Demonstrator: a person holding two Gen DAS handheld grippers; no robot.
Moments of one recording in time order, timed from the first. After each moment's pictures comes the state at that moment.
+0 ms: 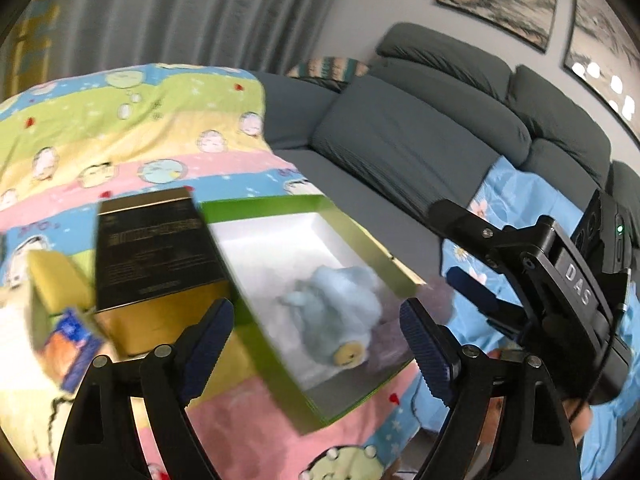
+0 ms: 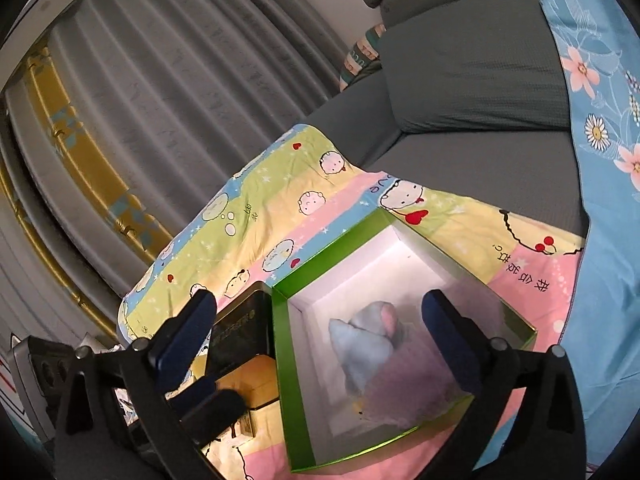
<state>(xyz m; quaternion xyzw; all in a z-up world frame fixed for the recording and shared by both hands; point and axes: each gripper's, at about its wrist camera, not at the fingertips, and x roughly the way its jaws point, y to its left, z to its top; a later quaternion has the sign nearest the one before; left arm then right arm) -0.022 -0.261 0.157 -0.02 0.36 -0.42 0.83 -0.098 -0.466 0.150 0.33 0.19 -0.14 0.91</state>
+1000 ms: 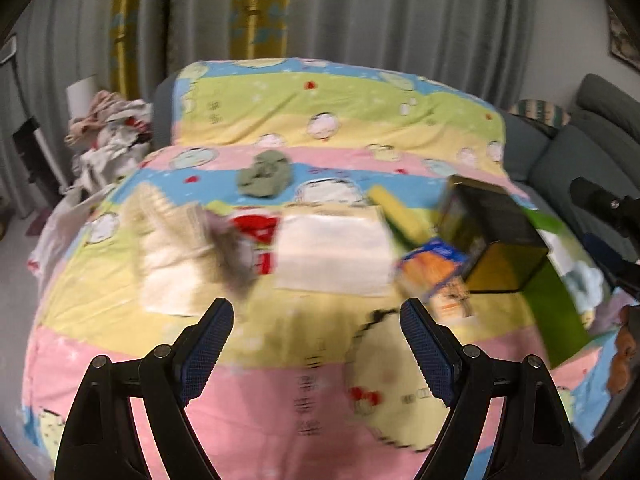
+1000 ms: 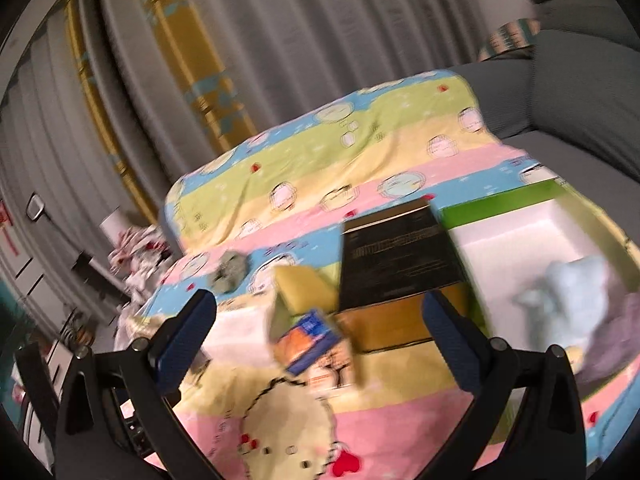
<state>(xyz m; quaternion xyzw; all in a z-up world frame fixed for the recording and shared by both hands) -0.019 -0.016 0.113 -0.02 0.37 -0.07 0.93 -0.017 -0.289 0.150 0.19 0.28 0.03 0.94</state>
